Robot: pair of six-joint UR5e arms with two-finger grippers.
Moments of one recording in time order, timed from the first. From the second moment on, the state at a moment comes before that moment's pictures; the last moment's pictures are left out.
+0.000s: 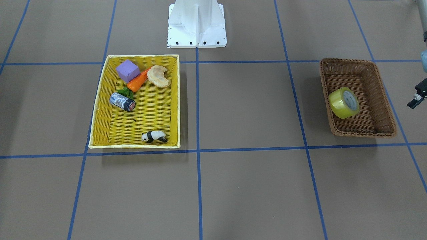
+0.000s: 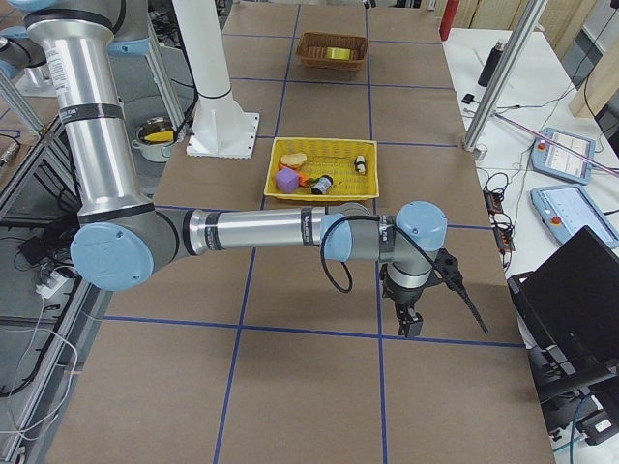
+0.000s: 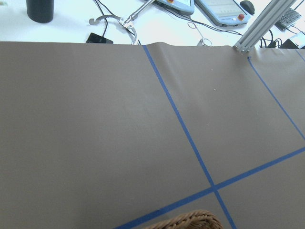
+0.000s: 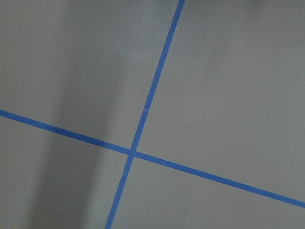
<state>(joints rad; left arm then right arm) -1.42 -1.67 -1.27 -3.03 -2.44 -0.70 1.62 -1.37 1.48 -1.65 2.25 -0.32</state>
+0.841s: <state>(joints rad) -1.54 -1.68 -1.28 -2.61 -2.17 -0.03 1.63 -1.39 1.48 -1.65 2.25 -0.32</state>
